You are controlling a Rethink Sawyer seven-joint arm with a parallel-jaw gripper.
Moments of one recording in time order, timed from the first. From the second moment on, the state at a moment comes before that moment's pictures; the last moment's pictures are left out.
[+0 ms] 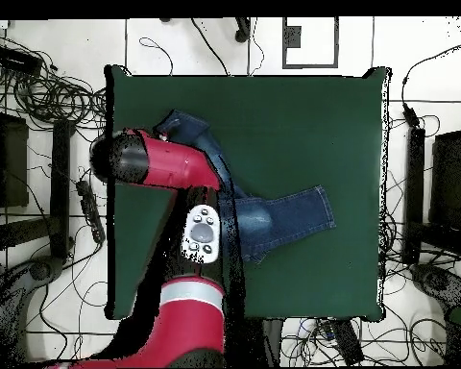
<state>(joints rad) 0.22 -0.35 -0.13 1.27 0.40 0.43 1.70</state>
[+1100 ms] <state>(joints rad) 0.28 -0.07 -0.27 0.67 0.44 0.71 2.00</state>
